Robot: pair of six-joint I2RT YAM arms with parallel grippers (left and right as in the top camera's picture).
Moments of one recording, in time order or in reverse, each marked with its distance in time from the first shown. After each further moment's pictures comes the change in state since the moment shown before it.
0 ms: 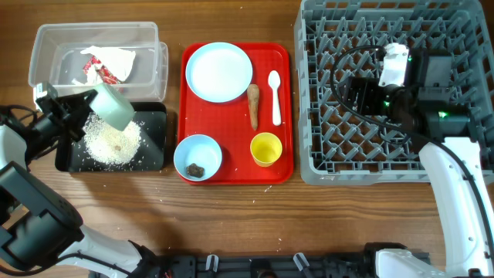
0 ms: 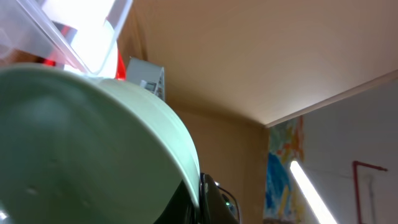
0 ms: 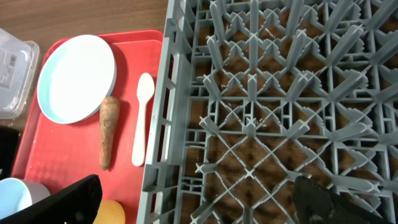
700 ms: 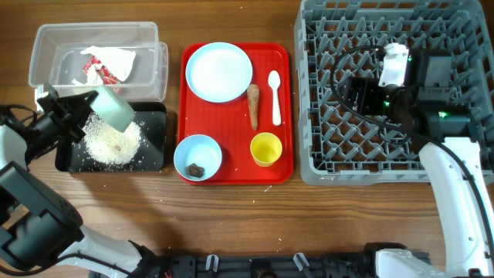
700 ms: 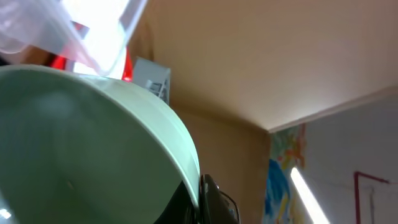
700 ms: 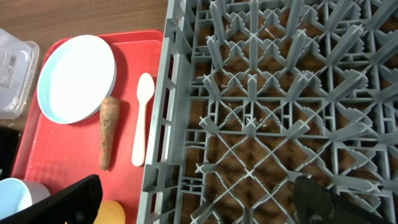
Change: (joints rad) left arm 0.000 0.000 -0.001 0.003 -0.010 -0.045; right arm 0.000 0.000 0.000 0.000 0.000 0.003
